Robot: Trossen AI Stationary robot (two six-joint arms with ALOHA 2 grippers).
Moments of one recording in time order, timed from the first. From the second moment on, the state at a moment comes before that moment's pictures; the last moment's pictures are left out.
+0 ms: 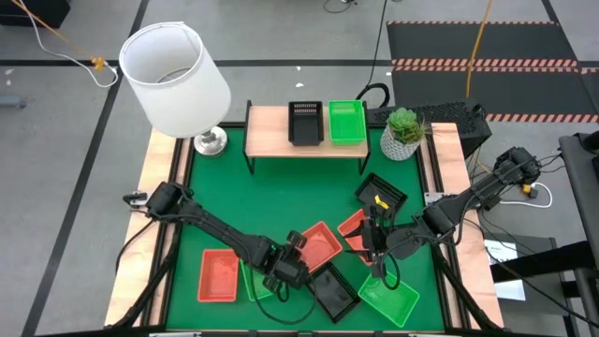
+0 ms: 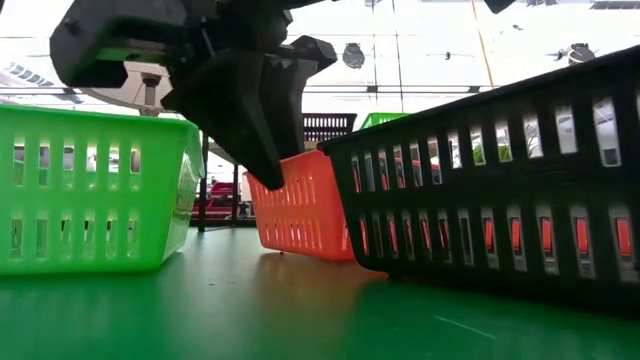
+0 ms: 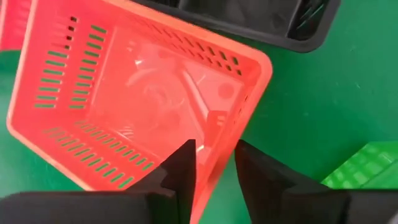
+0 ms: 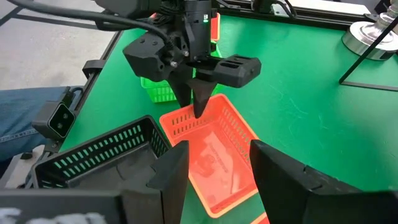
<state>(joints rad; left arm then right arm) -0.46 2.03 1.52 -0.70 -0.26 0.19 0.54 1.20 0.92 -0.35 0.39 0.25</state>
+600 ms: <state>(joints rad) -0.45 2.03 1.56 -0.72 -0.28 0.24 0.54 1.20 0.92 -0.36 0.39 0.24</state>
